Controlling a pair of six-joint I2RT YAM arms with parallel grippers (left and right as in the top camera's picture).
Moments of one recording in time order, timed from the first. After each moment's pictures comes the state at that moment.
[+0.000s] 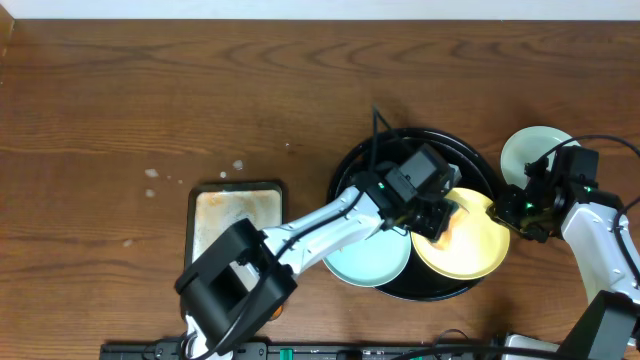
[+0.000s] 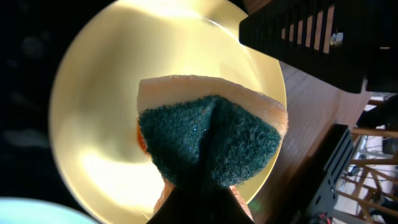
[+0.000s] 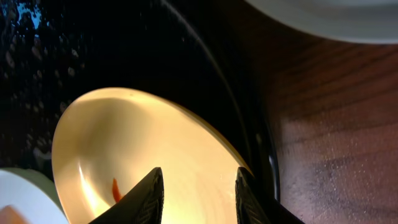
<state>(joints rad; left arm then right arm) -0.93 1.94 1.34 -0.37 0.43 -0.54 -0.28 1.46 0.81 -0.72 -0.28 0.22</state>
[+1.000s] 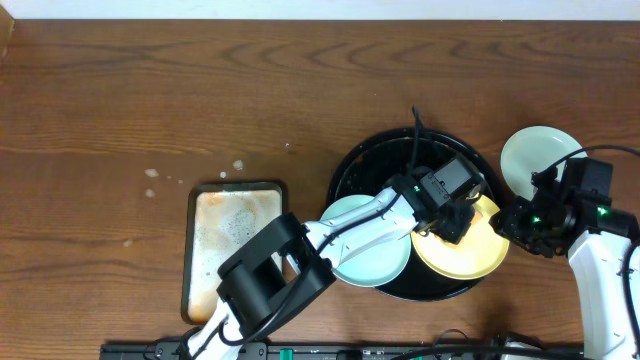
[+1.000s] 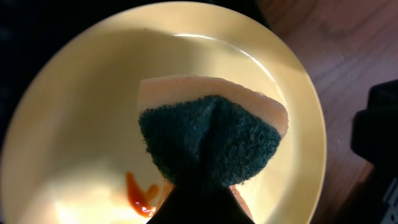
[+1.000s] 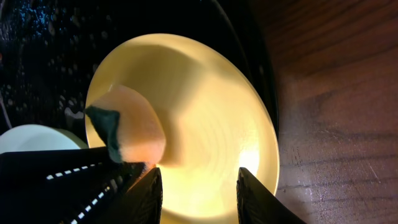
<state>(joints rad) -1.00 2.11 1.53 -0.44 0.30 -0.46 -0.28 1.24 0.81 -0.91 -0.28 0.23</state>
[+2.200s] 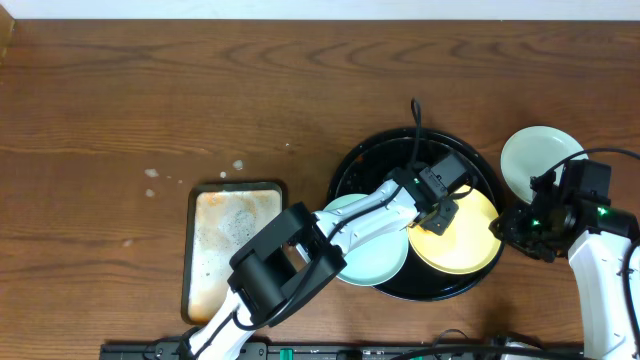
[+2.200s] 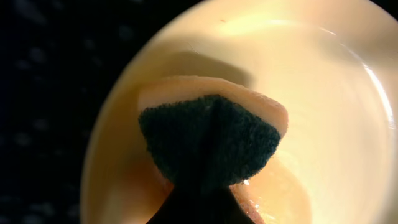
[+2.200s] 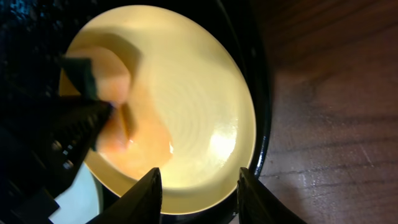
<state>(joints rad) -0.96 2.19 1.57 -0.53 0.10 -0.37 -0.28 1.24 0.81 -0.95 -0.26 0.22</state>
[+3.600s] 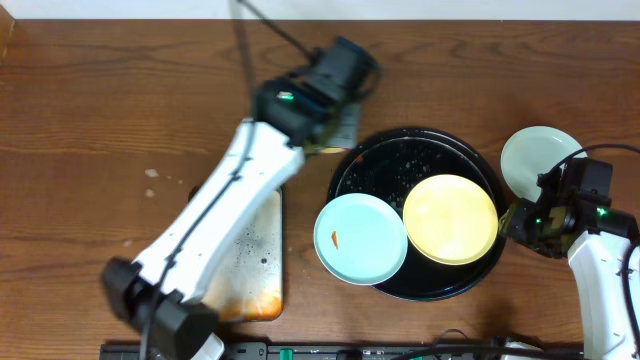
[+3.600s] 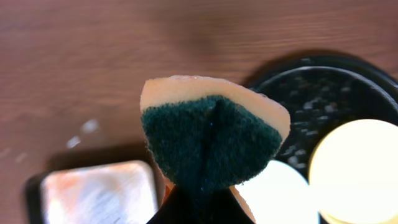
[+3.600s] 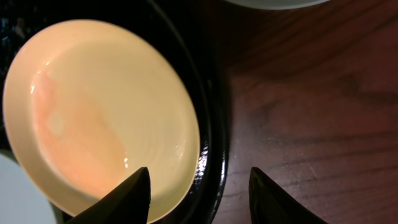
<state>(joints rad) -0.56 1.73 1.83 -1.23 -0.16 -0.44 -0.28 1.24 0.80 -0.88 -0.13 0.20</state>
